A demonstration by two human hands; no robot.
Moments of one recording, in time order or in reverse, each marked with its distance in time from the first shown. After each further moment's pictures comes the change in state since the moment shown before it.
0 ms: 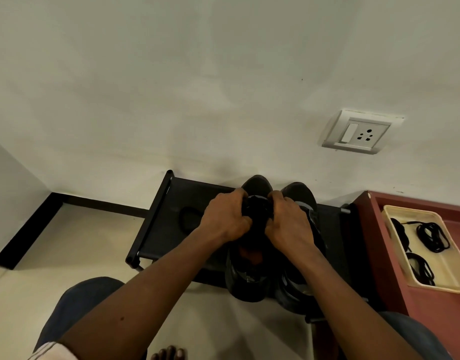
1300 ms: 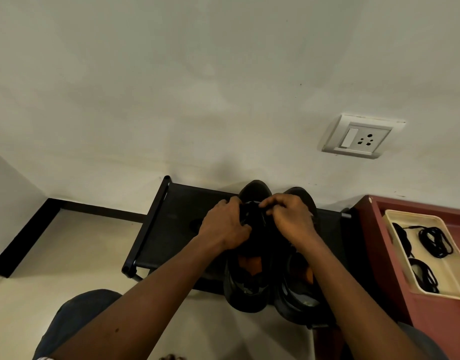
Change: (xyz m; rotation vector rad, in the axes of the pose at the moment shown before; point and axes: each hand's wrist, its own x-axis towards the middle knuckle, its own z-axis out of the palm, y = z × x) left_hand 0.005 -0.003 -0.002 0.027 -0.126 -0.096; right_hand 0.029 0.011 -0.006 0.592 -0.040 0.160
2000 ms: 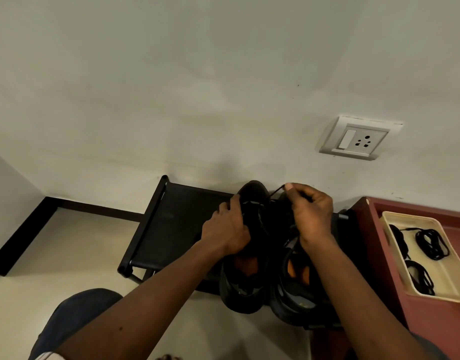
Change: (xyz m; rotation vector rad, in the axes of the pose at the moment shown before) left_hand -0.003 0.012 0.011 0.020 -0.047 -0.069; right_hand 0.001 0.001 -0.016 0.582 0.390 0.027
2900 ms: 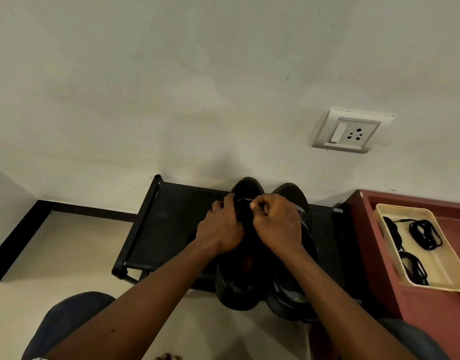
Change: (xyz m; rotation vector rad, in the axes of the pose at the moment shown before) left_hand 0.003 0.001 0.006 -0.051 -0.001 -0.026; right_hand -0.030 0.013 0.019 -0.743 -0.212 -0.345
